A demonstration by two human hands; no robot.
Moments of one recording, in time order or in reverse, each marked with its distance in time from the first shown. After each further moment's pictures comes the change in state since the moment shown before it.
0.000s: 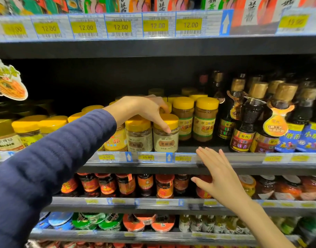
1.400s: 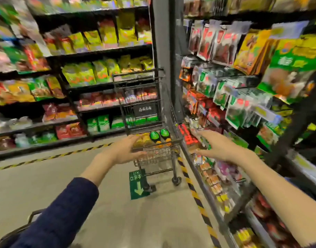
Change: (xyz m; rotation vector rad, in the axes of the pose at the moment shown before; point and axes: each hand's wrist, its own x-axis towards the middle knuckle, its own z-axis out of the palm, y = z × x) left_hand -0.723 -0.322 0.317 -0.417 0.079 -1.425; right_hand 0.055 -0.715 0.238 0.266 -0.829 -1.130
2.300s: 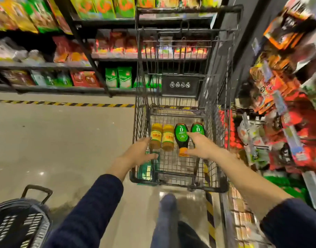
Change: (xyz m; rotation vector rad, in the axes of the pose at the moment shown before) left_hand 0.375 -0.194 0.098 -0.430 -0.232 -0.434; right_hand 0.520 0.032 0.126 0.083 -0.475 -0.164
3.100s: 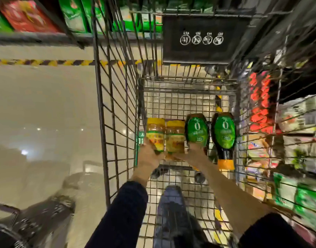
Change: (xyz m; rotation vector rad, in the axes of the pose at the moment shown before) left_hand 0.270 -0.088 0.116 -0.394 -0.039 -0.448; right_hand 0.254 0.067 0.133 0.791 -0.106 0.416
